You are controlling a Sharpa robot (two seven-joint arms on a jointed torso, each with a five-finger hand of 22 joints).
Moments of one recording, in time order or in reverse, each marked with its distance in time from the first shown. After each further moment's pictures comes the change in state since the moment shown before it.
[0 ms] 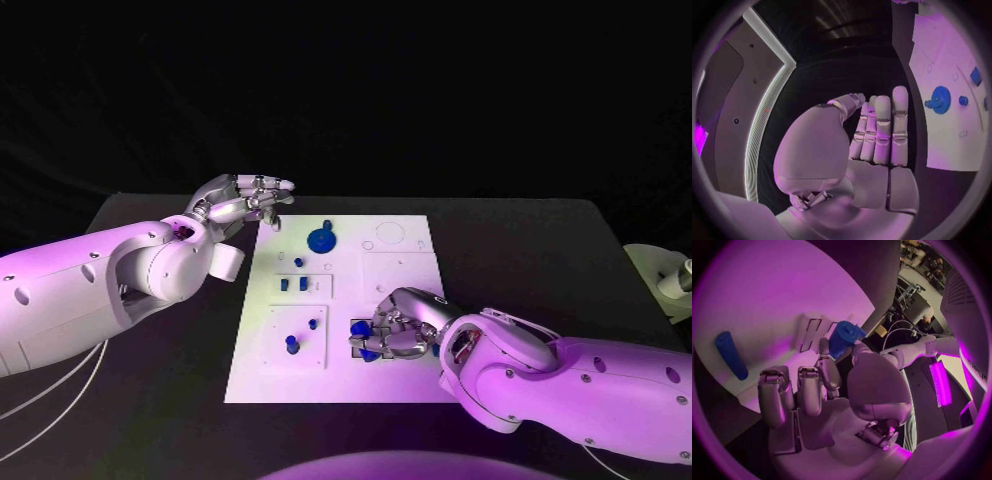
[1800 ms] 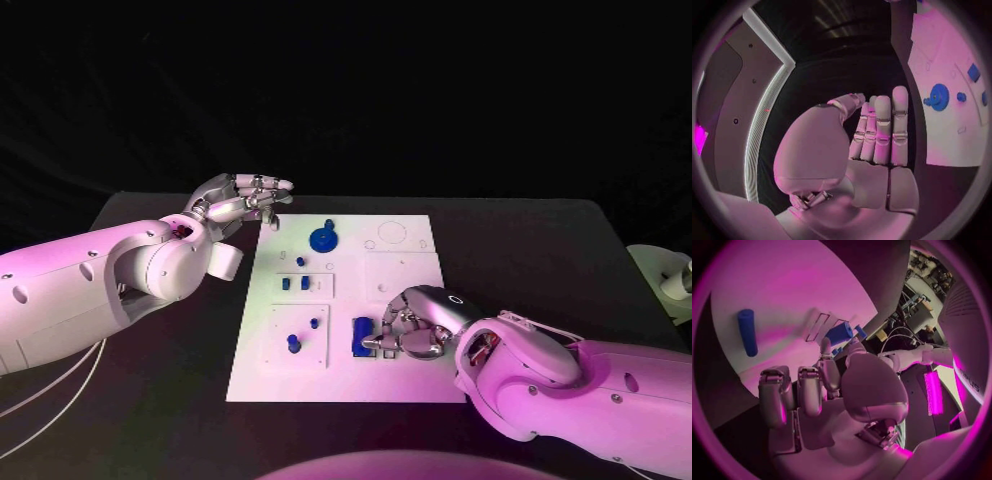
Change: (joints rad) left arm 0.000 -0.013 0.000 0.002 0.000 0.002 -0.006; left_hand 0.000 0.000 0.000 0.000 0.000 0.000 0.000 0.000 -0.001 -0.007 0.000 0.004 0.001 0.000 0.000 0.000 -0.001 0.000 0.000 0.000 0.000 -0.001; right arm -0.001 -0.066 0.000 0.060 -0.137 -0.002 -0.022; right_hand 0.091 0.049 -0.169 -0.010 -0.114 -0.009 -0.006 0.031 0.008 0.017 -0.003 -0.001 0.019 -0.004 -0.003 0.009 -0.001 0.000 0.000 -0.007 0.000 -0.001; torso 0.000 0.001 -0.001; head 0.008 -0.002
